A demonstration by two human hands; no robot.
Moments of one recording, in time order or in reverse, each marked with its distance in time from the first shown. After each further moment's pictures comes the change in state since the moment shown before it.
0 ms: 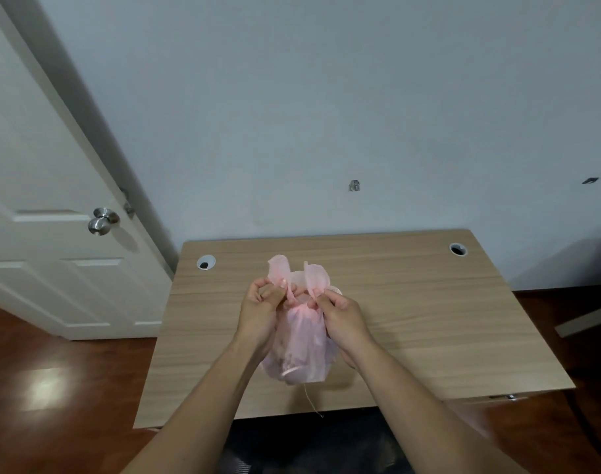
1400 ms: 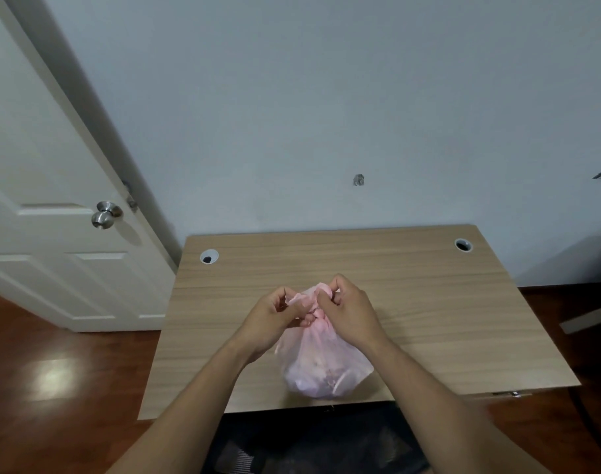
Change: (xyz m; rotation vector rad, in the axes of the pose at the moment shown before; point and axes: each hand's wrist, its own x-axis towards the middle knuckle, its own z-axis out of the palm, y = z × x) left_hand -0.014 0.004 -0.012 0.502 -0.329 -0.065; right_hand 0.011 -0.003 -0.021 -0.503 0.020 -0.292
